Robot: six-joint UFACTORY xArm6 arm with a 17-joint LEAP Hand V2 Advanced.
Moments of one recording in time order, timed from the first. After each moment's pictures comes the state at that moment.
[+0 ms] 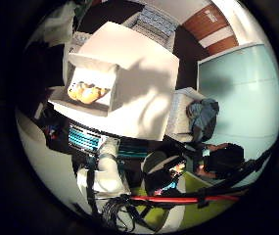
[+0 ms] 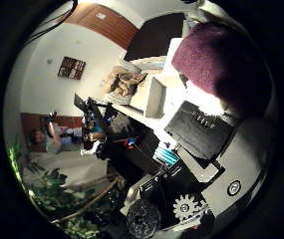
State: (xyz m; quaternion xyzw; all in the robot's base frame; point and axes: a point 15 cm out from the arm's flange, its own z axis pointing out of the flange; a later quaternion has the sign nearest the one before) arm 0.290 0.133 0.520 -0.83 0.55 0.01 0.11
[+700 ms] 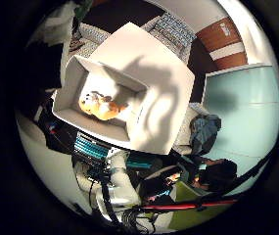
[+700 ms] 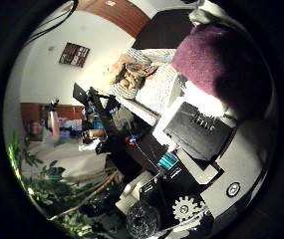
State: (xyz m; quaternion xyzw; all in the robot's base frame) arm 0.342 0.221 0.470 -0.85 0.51 0.03 0.11
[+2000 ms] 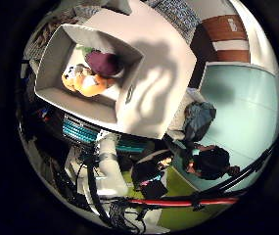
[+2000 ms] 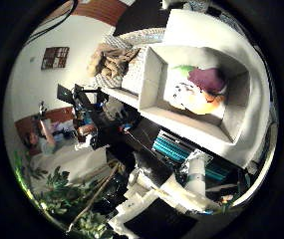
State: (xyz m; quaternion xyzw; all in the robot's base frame) arm 0.319 0.171 0.428 -0.84 0.54 0.06 0.00
